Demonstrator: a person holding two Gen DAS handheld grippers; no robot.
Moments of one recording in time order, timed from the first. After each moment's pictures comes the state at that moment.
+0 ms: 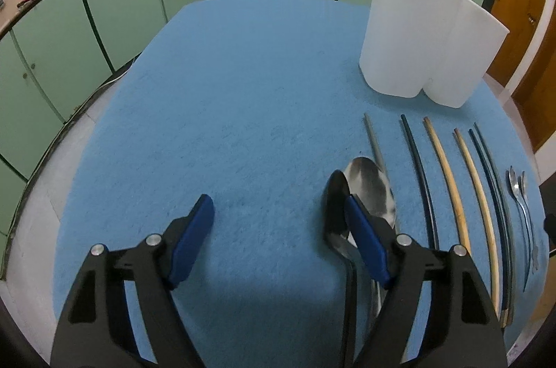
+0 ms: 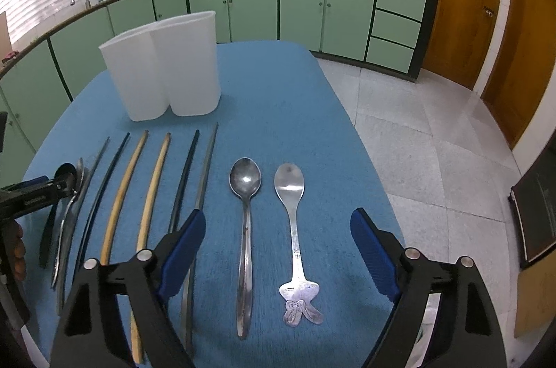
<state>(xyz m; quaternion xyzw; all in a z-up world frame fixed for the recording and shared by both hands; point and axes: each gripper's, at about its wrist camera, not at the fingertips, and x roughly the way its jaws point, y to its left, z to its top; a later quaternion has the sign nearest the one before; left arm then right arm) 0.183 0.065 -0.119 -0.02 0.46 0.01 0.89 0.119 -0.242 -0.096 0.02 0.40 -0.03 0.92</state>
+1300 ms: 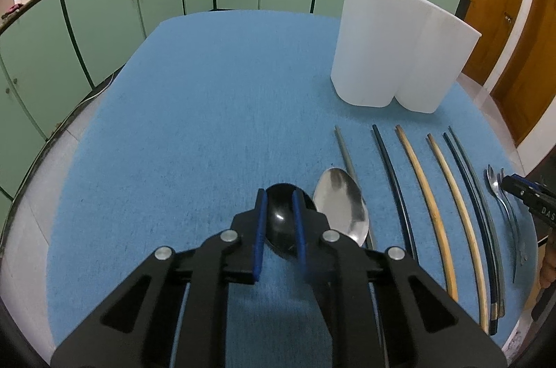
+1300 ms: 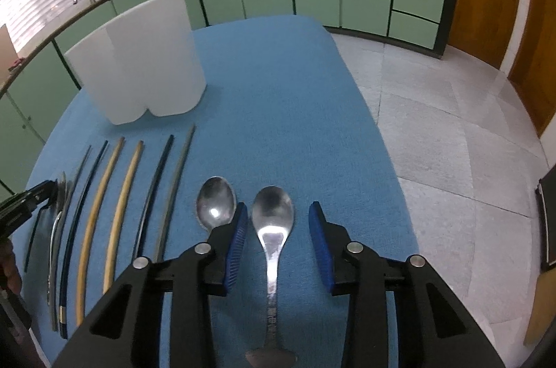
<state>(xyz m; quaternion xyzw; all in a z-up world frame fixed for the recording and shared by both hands) 0.183 0.060 -0.112 -0.02 0.44 -0.04 0.90 0.178 -0.279 -0.121 0.05 0.45 0.03 0.89</state>
